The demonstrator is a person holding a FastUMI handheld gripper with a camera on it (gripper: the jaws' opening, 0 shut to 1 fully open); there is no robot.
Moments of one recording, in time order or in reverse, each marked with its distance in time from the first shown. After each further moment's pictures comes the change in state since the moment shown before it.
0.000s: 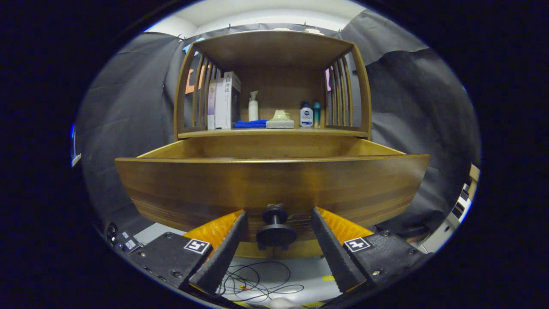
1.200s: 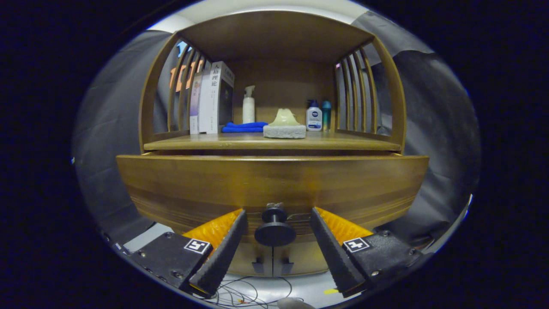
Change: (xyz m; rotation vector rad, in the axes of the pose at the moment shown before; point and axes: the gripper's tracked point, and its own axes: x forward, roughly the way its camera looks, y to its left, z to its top) arm 0.130 0.011 0.048 -0.013 0.001 -0.021
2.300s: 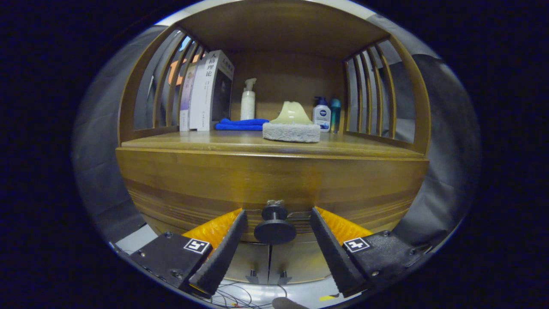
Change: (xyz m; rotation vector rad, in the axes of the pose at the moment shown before) arm 0.054 0.002 0.010 -0.059 0.035 0.007
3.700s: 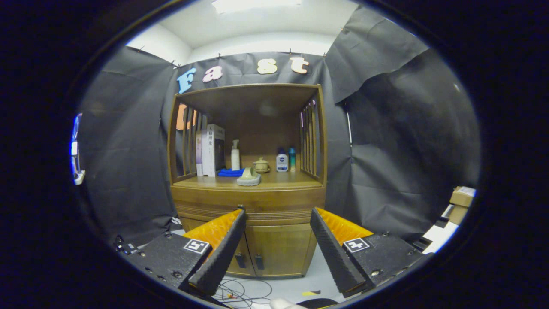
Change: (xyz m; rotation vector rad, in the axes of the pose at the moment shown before) arm -0.287 -0.120 0.030 0.088 -0.254 -0.009
